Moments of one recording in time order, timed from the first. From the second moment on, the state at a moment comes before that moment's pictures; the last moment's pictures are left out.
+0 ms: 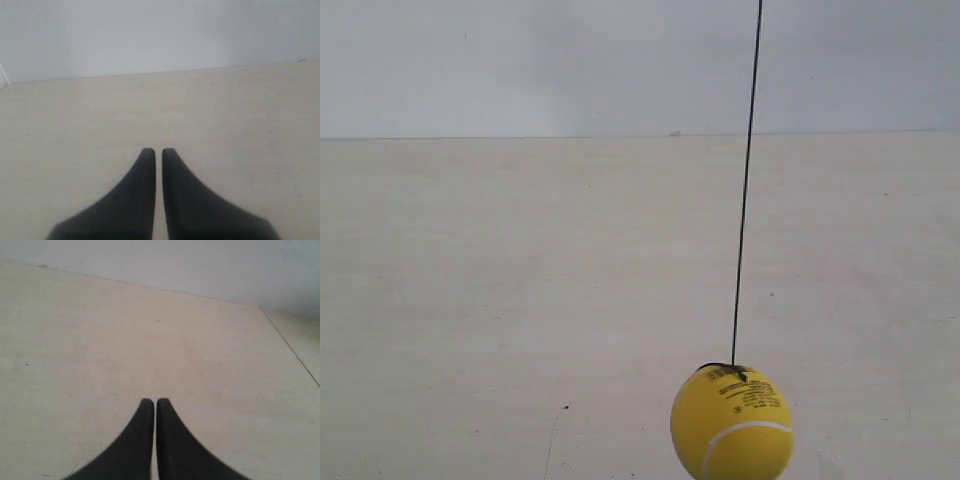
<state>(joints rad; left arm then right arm) 0.04 0.00 0.00 0.04 0.29 0.01 -0.05 0.01 0.00 0.01 0.35 -0.20</state>
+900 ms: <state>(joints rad) 0.04 0.00 0.00 0.02 0.06 0.01 -0.05 0.01 0.00 -0.03 -0.21 0.10</state>
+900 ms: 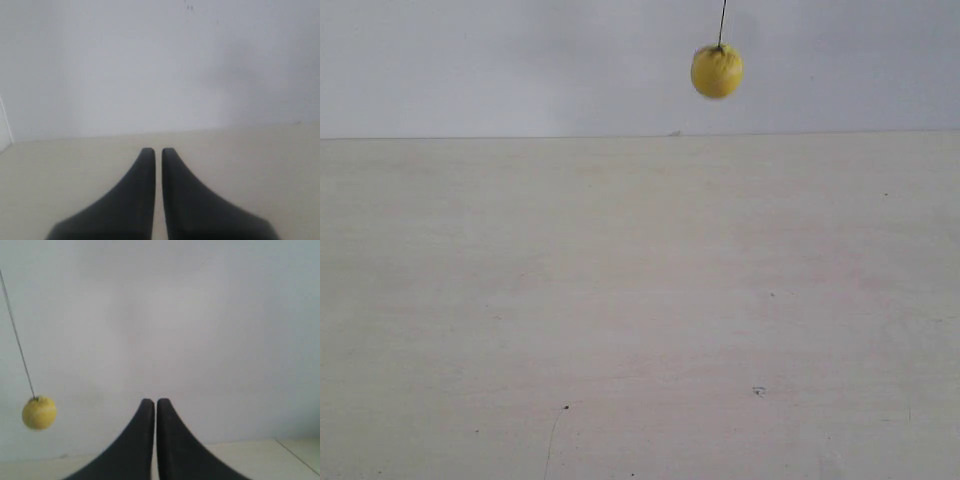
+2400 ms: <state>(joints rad) -0.30 1.82 -0.96 1.49 -1.05 -1.04 -0.05 1.45 -0.28 -1.10 -1.16 0.71</state>
